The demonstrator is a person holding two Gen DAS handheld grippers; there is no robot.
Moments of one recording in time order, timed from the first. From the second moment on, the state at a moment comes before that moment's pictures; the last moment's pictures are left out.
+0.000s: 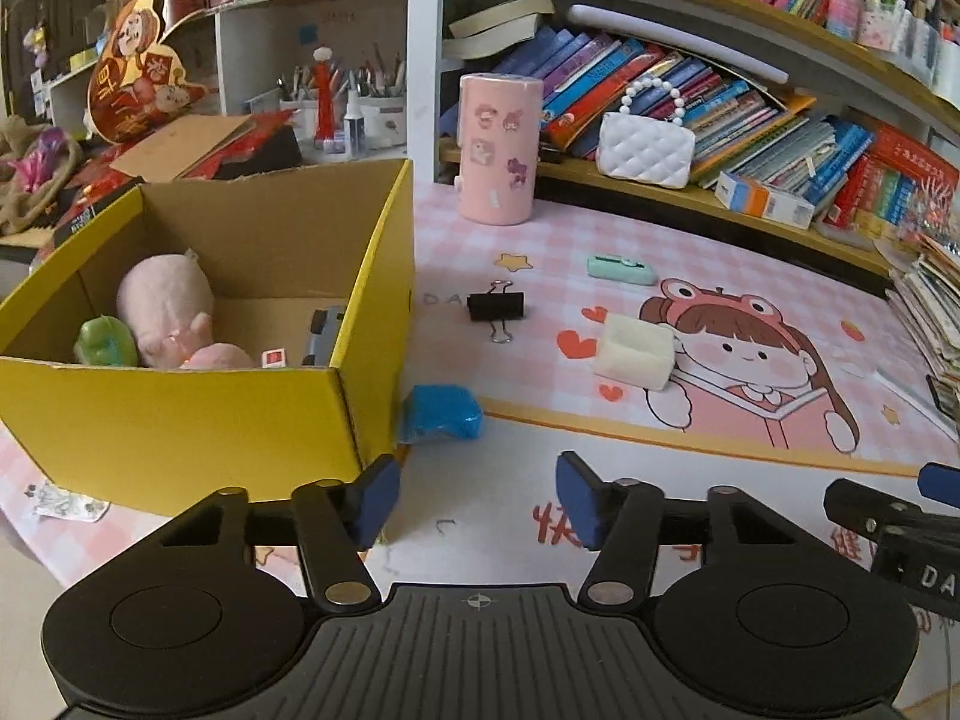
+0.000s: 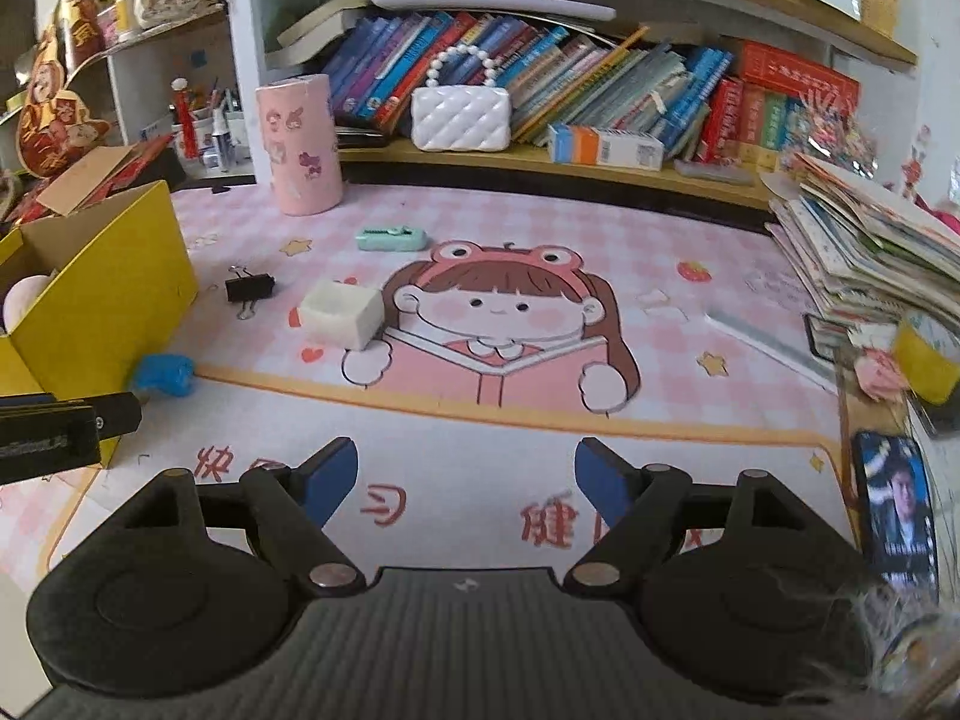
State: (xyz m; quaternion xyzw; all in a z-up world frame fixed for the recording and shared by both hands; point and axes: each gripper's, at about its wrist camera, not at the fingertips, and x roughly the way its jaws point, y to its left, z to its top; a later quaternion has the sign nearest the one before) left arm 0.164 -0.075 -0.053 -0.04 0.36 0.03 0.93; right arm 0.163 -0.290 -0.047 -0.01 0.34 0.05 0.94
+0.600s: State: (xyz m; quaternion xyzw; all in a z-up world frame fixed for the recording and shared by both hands) left arm 0.211 -0.053 -0.074 -0.06 0.37 0.09 0.92; right arm 0.191 -0.291 -0.053 -0.01 0.36 0.06 0.93
